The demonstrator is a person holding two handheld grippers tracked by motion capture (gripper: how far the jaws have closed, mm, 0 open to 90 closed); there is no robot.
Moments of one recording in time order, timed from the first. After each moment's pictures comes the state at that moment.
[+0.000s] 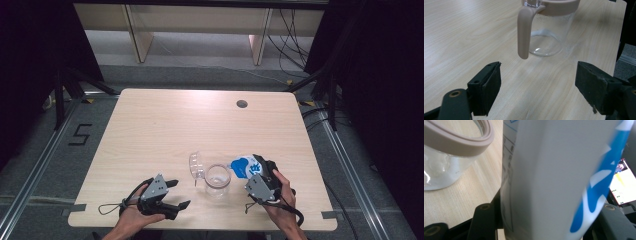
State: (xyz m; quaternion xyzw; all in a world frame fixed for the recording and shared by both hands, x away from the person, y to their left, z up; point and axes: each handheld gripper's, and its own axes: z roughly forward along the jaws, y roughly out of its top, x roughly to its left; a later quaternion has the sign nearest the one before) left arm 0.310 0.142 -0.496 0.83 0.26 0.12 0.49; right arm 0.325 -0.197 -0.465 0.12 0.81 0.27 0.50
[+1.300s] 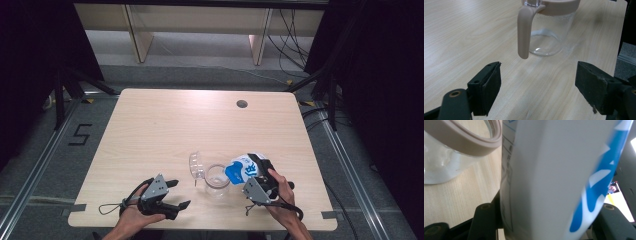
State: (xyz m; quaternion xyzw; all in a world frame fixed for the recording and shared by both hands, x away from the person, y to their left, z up) left arm 0.311 0.142 -0.496 0.83 0.26 0.12 0.48; right arm 0.330 -0.195 -0.471 0.05 0.81 0.27 0.52
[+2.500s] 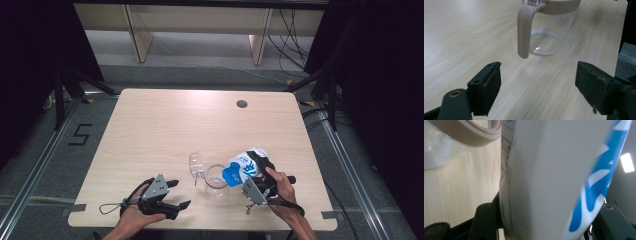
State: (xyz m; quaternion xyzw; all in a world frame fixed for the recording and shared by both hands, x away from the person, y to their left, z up) left arm 0.310 0.140 -0.498 0.82 0.27 0.12 0.48; right arm 0.339 -0.194 -0.469 -0.03 0.79 0.22 0.57
